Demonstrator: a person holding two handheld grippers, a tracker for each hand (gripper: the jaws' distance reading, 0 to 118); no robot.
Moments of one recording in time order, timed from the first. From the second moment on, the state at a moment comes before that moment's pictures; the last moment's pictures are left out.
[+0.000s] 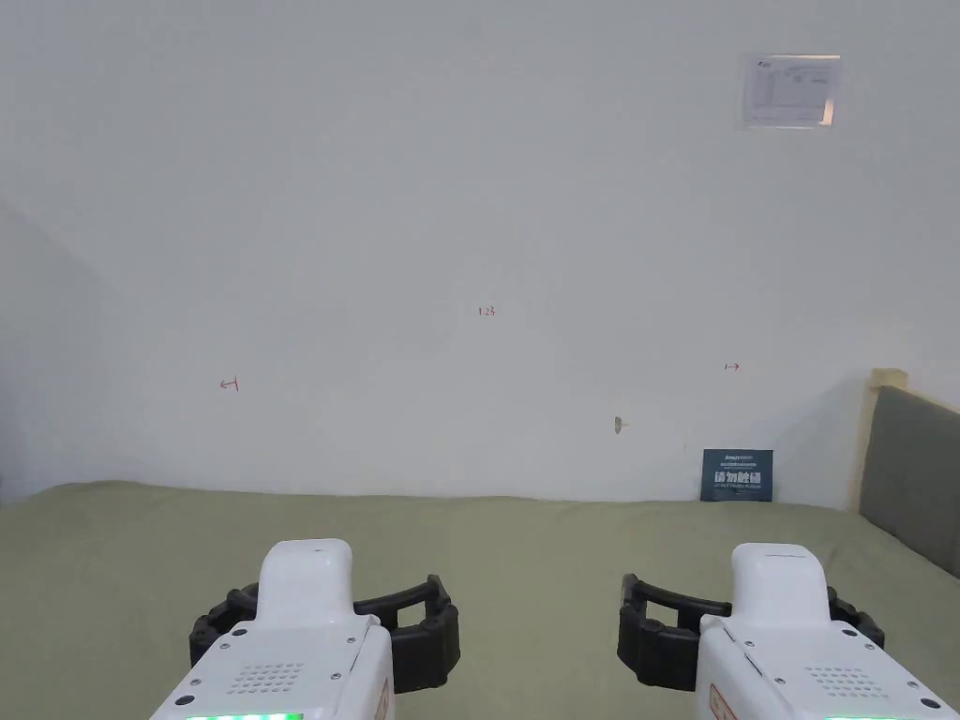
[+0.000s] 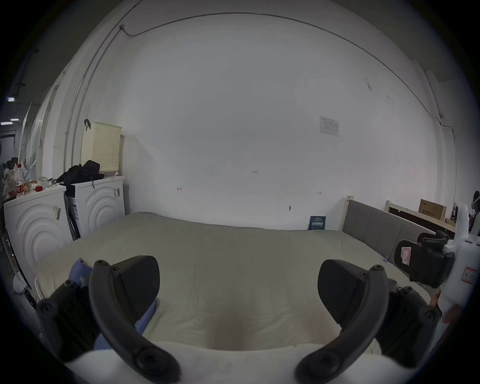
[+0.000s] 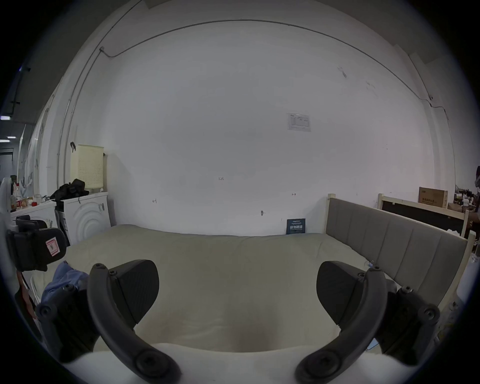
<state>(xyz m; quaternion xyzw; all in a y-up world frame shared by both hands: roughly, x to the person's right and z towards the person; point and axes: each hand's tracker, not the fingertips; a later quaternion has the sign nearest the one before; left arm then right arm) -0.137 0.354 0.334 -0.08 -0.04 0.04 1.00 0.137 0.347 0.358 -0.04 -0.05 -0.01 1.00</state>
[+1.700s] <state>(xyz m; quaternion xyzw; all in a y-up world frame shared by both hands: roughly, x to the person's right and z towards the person) -0.418 0.337 0.453 -0.13 0.35 0.03 0.93 -0.148 0.311 0.320 -0.08 0.26 0.02 0.96</state>
